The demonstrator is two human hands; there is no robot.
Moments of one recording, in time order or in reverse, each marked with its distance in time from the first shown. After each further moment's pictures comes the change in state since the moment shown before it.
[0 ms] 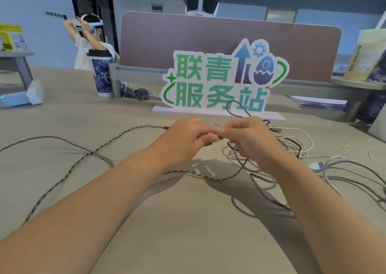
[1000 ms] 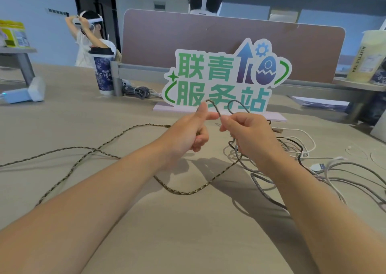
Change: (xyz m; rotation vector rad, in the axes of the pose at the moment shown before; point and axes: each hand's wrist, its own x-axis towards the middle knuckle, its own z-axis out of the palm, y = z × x) left_hand 0.003 0.011 0.000 -0.813 -0.059 -0.432; right_hand 0.000 0.002 0.008 -0.016 0.166 -0.104
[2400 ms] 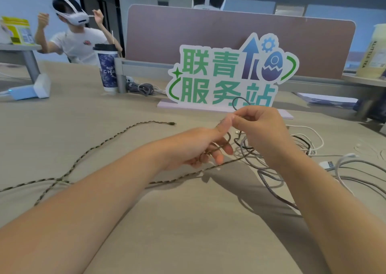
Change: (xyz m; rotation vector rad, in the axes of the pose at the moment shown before) left_hand -0.005 -0.002 0.004 0.175 -0.243 -0.266; right_hand 0.000 -0.005 -0.005 0.069 0.015 0.012
